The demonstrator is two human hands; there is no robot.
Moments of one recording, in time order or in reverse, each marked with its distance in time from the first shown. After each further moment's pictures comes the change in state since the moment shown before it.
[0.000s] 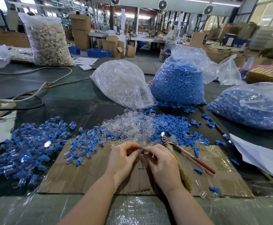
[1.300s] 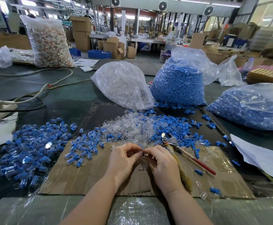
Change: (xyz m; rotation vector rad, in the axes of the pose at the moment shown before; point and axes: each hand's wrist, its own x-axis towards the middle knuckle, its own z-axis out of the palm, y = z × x) left_hand 0.000 0.007 0.000 0.016 0.020 -0.019; right_hand 0.000 0.001 0.002 -0.065 0.025 -0.038
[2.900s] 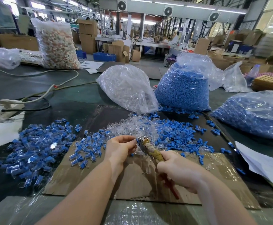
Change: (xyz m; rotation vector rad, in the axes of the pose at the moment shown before) left_hand 0.034 0.003 -0.016 -0.521 0.166 -0.351; right_hand 0.034 -0.034 -0.062 0.361 -0.760 0.630
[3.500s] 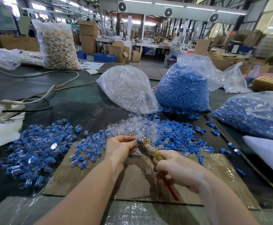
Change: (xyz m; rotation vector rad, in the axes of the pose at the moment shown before) left_hand -0.006 0.010 0.003 0.085 0.040 -0.018; right_hand -0.006 -0.005 -0.003 -0.002 -0.012 -0.003
